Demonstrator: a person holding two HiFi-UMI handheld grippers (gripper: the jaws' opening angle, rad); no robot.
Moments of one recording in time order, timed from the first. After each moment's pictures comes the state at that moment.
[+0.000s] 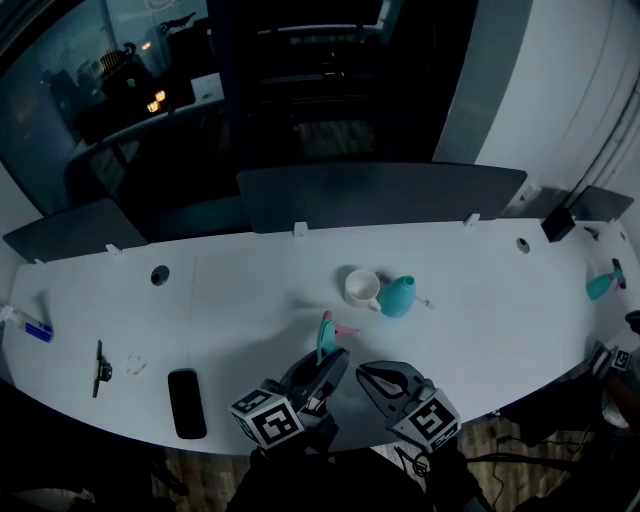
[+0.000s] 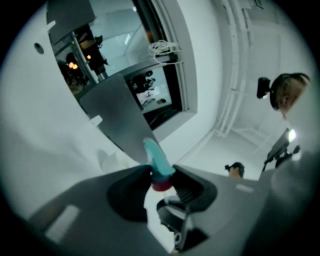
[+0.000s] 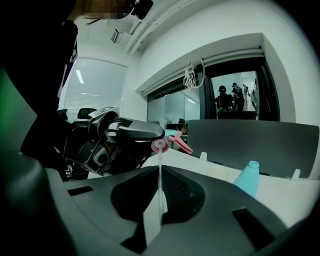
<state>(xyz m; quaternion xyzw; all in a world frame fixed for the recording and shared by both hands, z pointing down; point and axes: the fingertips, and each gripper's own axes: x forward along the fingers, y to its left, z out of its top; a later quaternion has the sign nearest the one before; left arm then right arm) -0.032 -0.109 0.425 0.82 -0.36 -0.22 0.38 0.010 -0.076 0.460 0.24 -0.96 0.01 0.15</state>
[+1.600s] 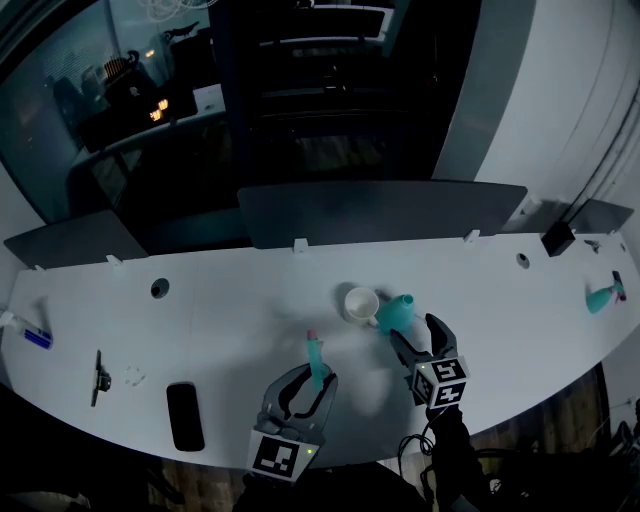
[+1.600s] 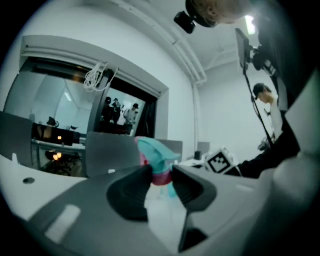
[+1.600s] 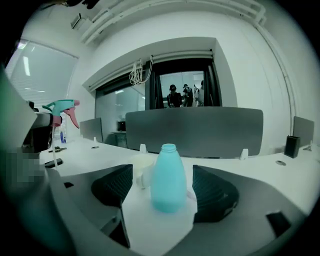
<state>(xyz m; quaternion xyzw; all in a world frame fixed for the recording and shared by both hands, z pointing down) -0.042 -0.097 0.403 0.87 -0.50 0.03 0.03 0.126 -0.225 0.499 0.50 -0.85 0.08 0.15</state>
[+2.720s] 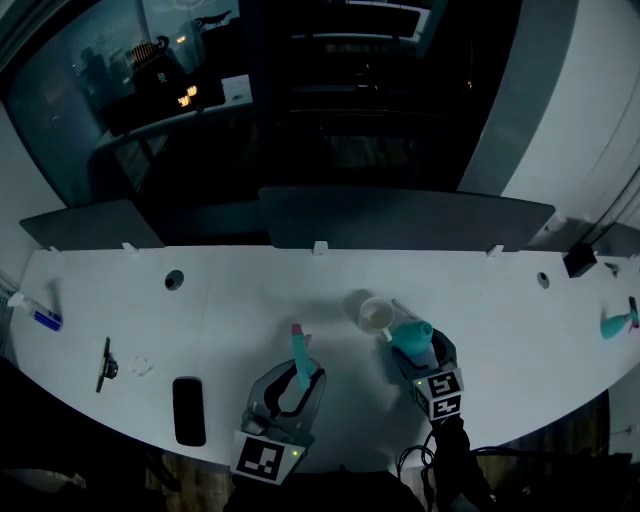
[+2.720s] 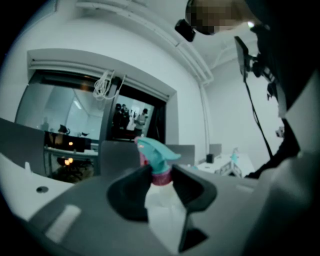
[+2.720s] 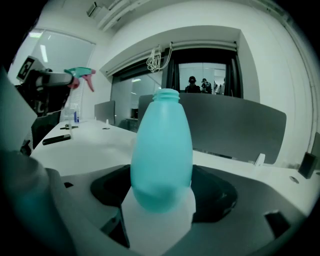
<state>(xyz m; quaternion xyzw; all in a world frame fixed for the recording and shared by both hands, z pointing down) -0.081 -0.117 0.381 0.83 -0.56 0.01 0.02 0.102 -0.236 0.542 0.42 -0.88 0.03 0.22</state>
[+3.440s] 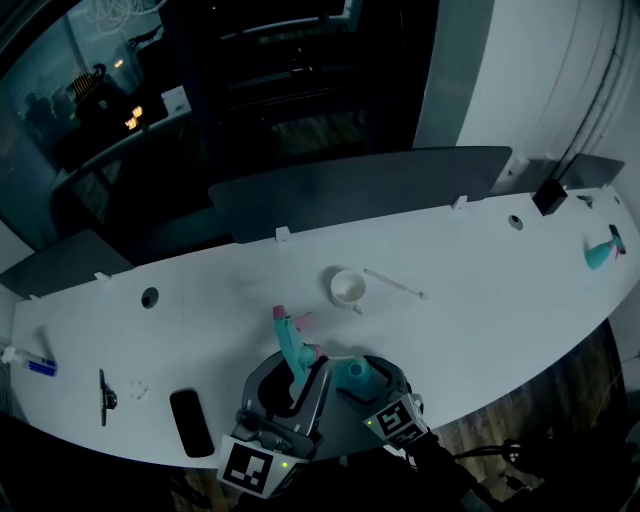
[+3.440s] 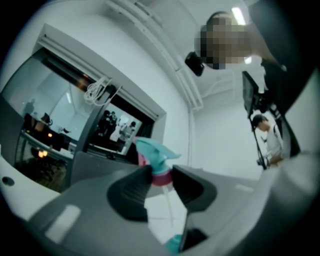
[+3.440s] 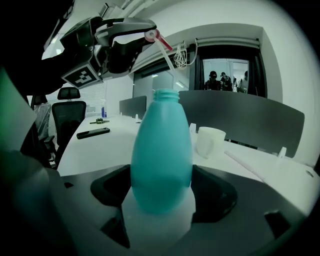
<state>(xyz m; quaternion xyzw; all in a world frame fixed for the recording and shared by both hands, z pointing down) -0.043 -0.095 0.307 0.88 -0.46 -0.12 0.01 0.013 -0.092 0.565 0.33 -0.91 0.04 0.25</state>
